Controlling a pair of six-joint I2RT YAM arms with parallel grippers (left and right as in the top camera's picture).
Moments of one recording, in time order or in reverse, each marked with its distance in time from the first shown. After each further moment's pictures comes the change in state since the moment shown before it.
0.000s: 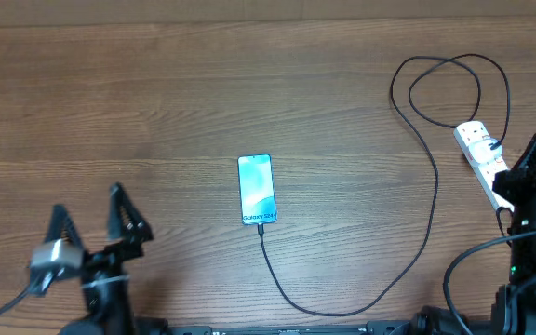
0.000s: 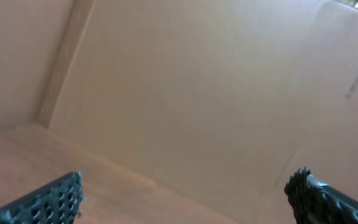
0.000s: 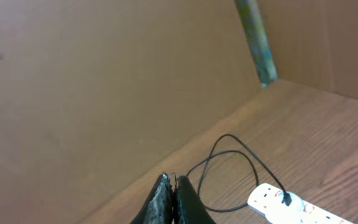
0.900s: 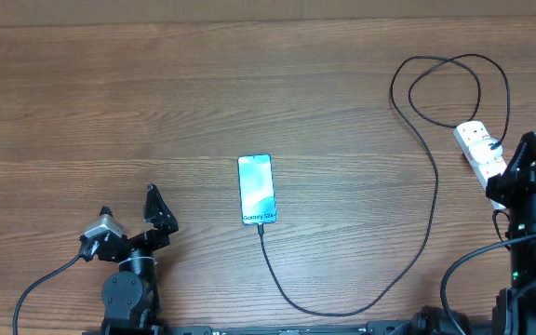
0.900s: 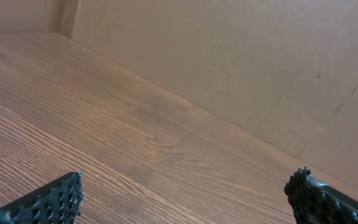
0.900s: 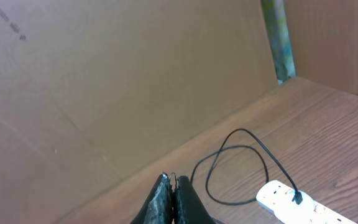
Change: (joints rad) left arm 0.000 0.000 -0.364 0.083 -0.015 -0.084; right arm 0.000 -0.007 0.016 -0.034 -0.076 -0.042
